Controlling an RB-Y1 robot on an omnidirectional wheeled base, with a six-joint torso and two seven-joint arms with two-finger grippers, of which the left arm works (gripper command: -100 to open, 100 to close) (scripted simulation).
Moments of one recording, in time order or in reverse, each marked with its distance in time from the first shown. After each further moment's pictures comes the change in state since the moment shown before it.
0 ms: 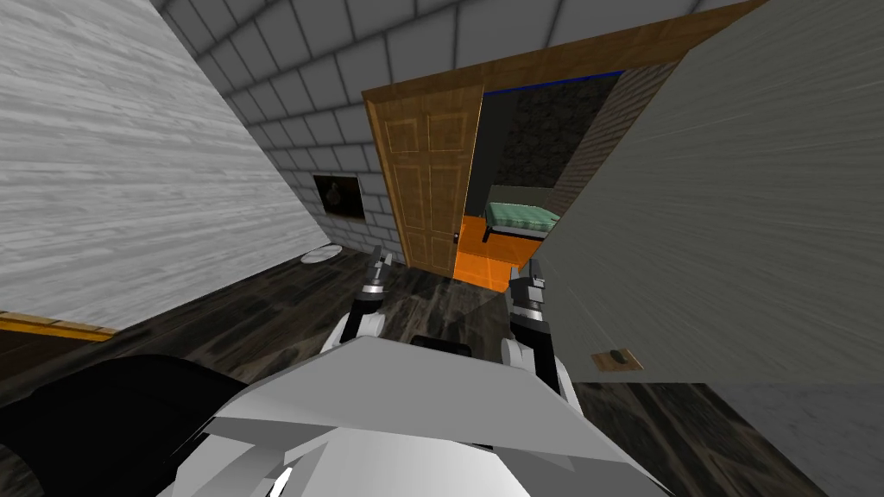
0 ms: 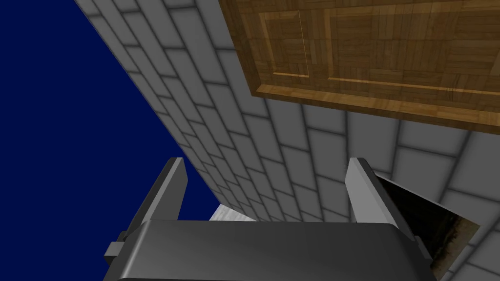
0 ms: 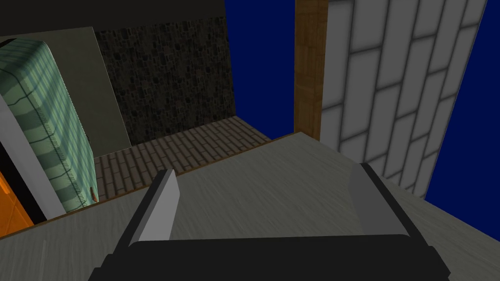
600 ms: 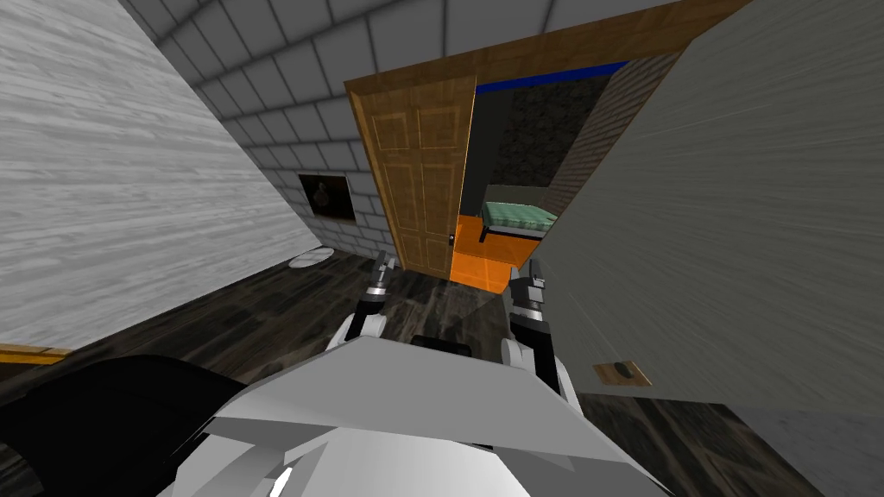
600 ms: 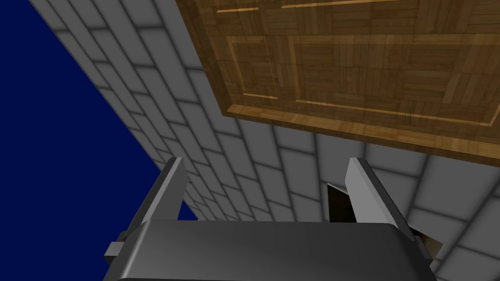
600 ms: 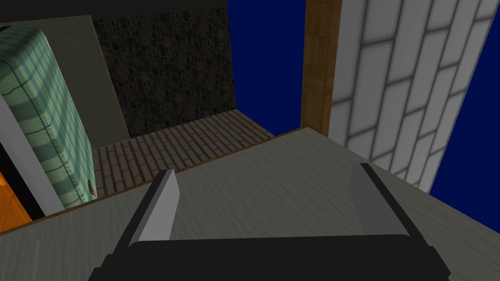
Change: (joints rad) arm -0.030 0.020 0.003 0.121 0.008 -0.031 0.015
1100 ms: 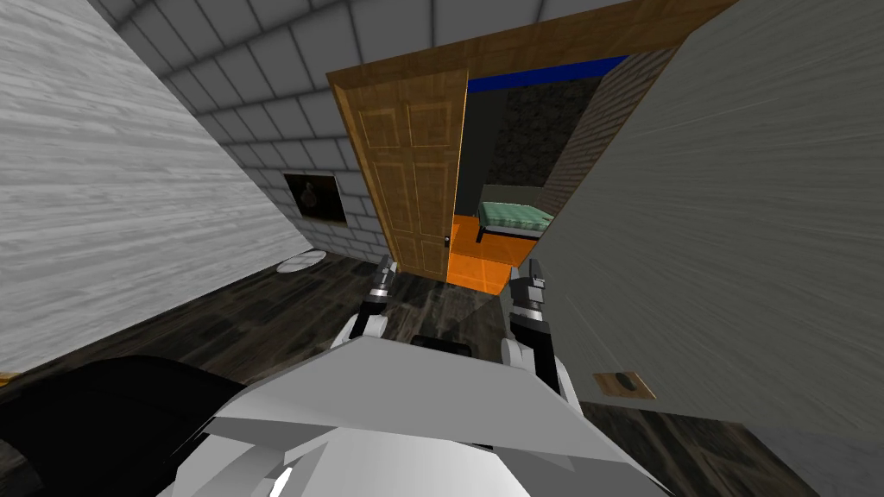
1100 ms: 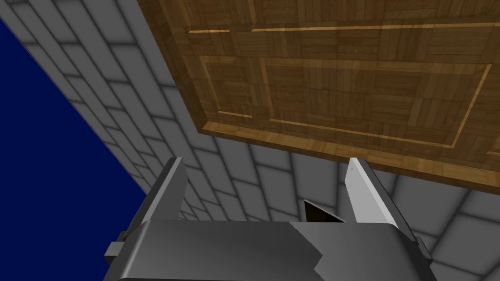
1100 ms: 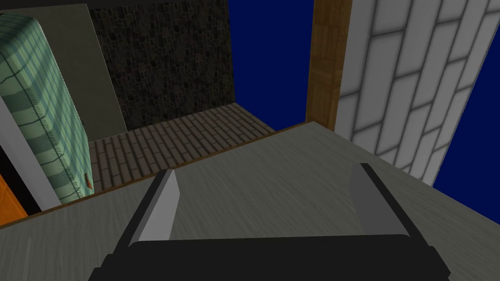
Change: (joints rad) arm -0.034 0.015 0.003 0.112 0.007 -0.024 0.011
